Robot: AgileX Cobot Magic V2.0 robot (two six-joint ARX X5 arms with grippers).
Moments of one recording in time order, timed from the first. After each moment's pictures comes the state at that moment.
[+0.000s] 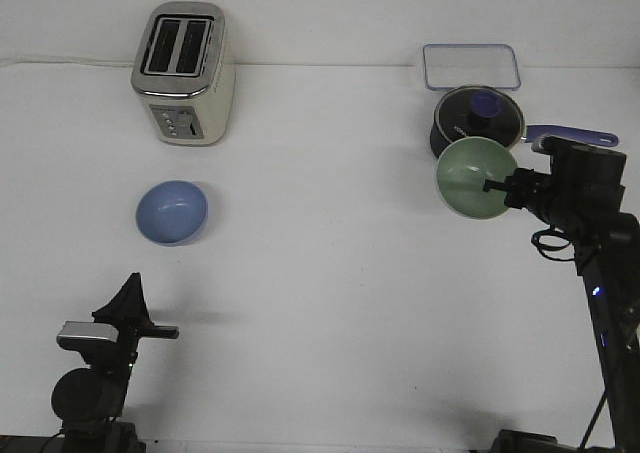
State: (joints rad) left arm -0.07 0.01 0.03 0.17 -0.05 -0.01; right arm -0.12 1.37 1.32 -0.66 -0.28 0.19
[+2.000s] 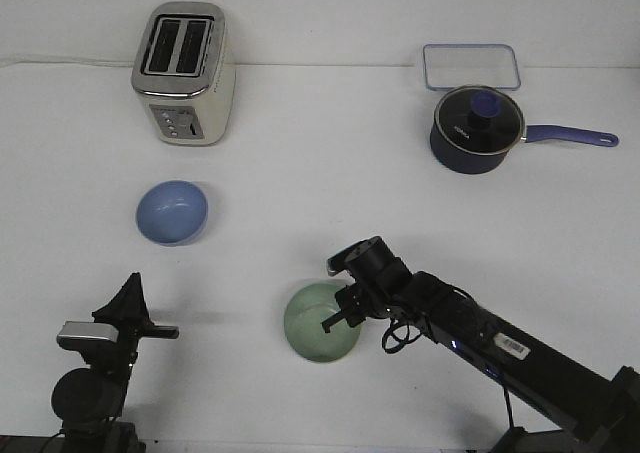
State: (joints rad) left arm -0.07 0.01 0.03 0.17 -0.05 -0.01; right arm 0.74 1.49 0.99 -0.56 -0.12 0.24
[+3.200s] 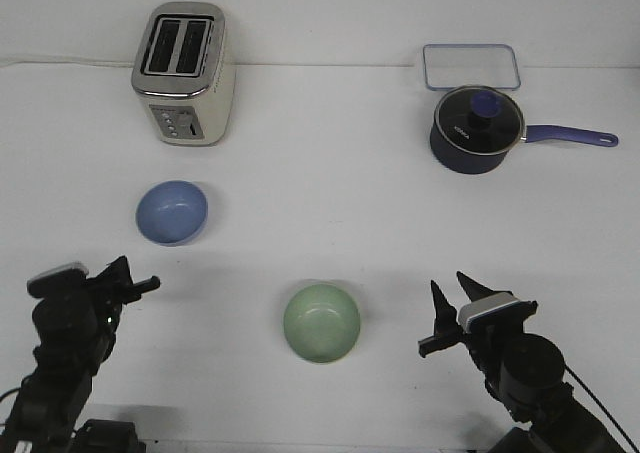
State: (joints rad) left arm -0.06 0.61 0.62 -0.32 -0.13 -0.38; right arm 0.65 0.48 0.56 -0.38 0.24 0.15
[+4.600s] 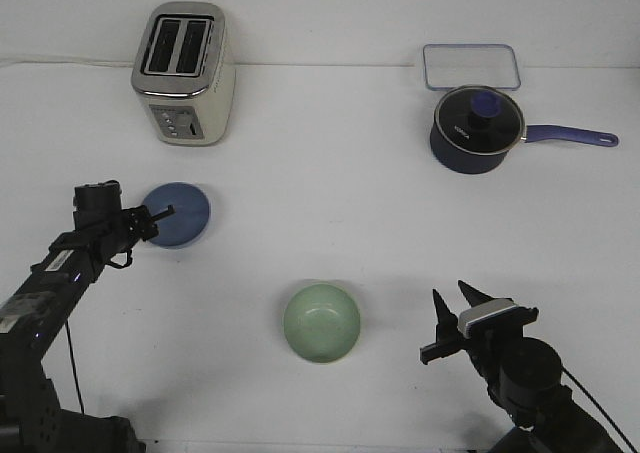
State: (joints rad) left arm 0.12 1.53 0.96 -0.17 0.06 -0.31; right arm 0.65 0.45 0.55 -0.44 0.24 0.16
